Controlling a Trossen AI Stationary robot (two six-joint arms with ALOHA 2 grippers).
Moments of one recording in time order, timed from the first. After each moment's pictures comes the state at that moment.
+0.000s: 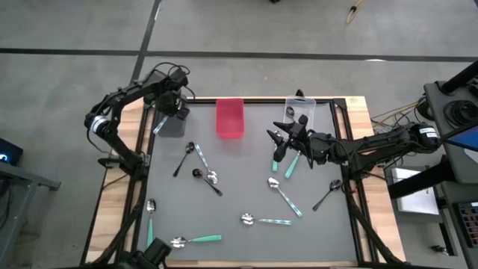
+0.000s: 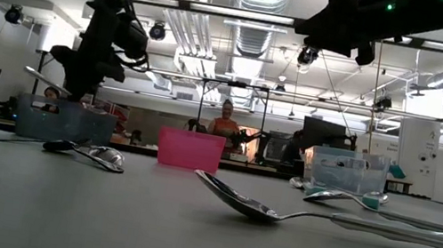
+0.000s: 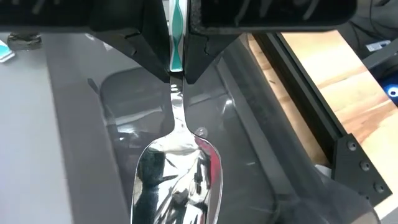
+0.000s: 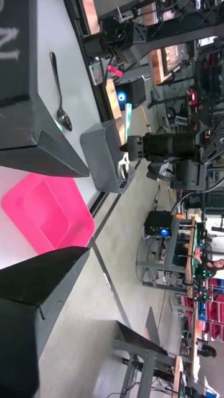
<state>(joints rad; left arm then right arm) 1.00 1.64 1.23 -1.19 -0.19 -0.18 0.03 1.17 0.60 0.50 0.63 0.08</state>
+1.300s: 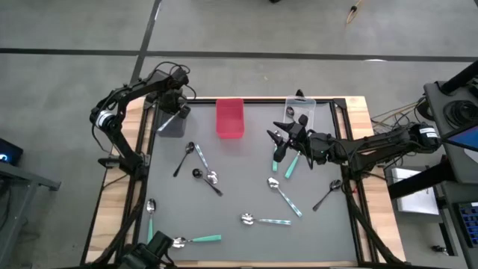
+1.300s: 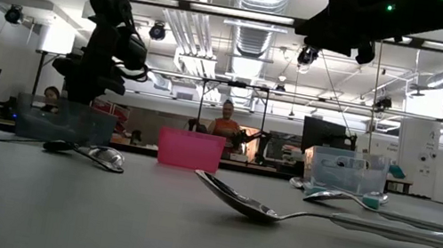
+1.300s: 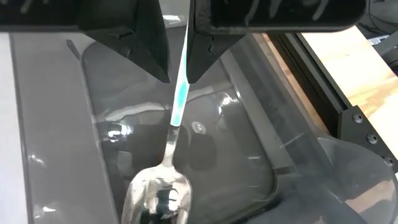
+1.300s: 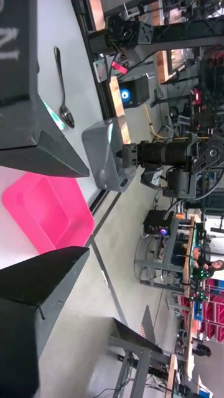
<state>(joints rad) 1.03 1.72 1.23 -1.10 -0.20 -0.14 0.03 1.17 0.60 0.50 0.63 0.04</state>
